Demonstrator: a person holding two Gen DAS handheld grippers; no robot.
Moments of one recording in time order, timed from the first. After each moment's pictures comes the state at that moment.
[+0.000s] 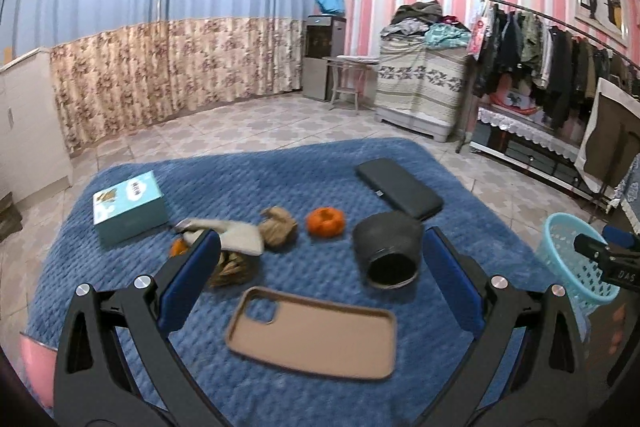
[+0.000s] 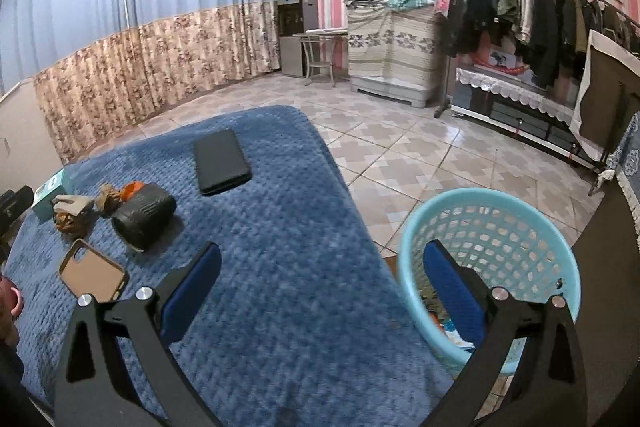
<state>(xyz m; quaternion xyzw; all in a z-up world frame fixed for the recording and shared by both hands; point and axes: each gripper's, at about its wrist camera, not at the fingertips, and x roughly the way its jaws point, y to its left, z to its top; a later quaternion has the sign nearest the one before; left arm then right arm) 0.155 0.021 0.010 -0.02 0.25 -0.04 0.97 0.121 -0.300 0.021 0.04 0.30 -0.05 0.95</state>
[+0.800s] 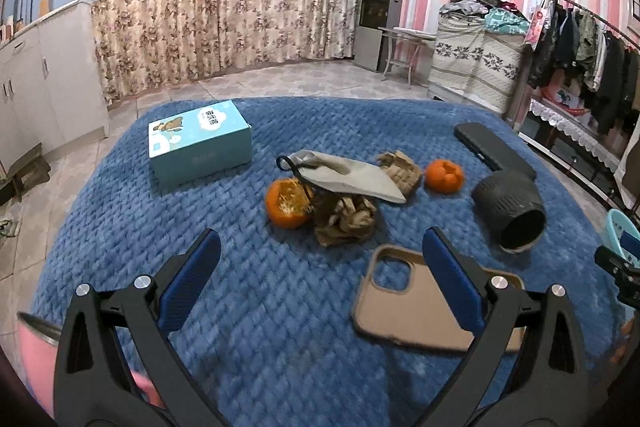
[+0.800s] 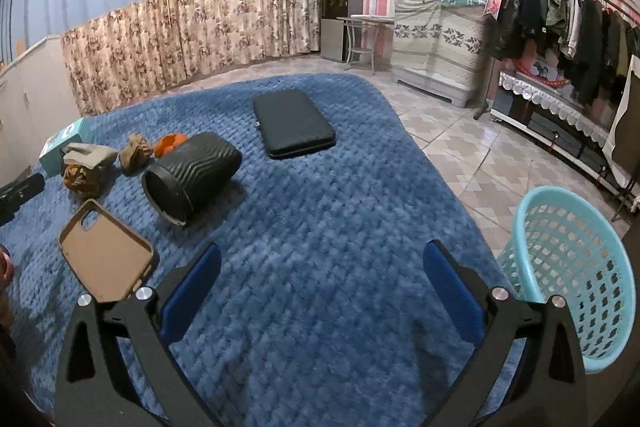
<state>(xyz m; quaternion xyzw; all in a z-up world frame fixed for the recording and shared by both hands) 0.187 0.107 -0.049 -0.05 0.31 0.04 0.95 0.155 -0.217 -0.029 0.00 0.32 0.01 0.95</state>
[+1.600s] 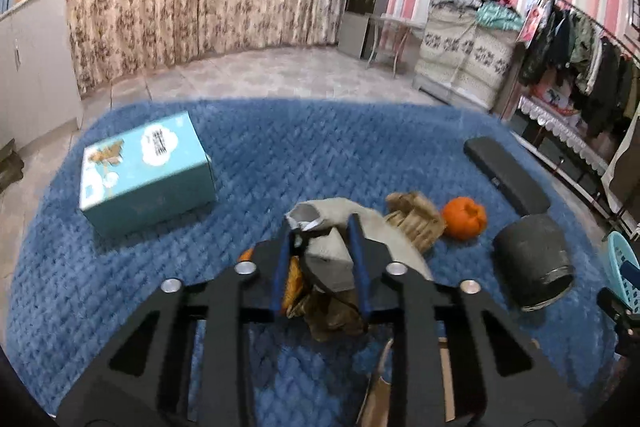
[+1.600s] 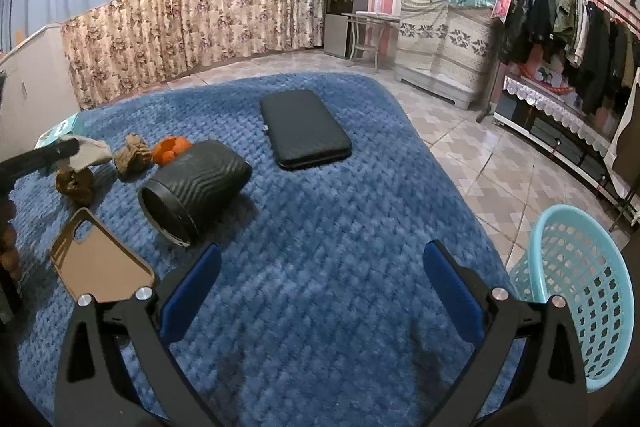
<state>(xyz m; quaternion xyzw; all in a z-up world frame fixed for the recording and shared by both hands) 0.267 0.118 -0.053 -0.07 0.32 0.00 0.94 0.184 -0.192 -0.024 -0.02 0.33 0.01 0.94</state>
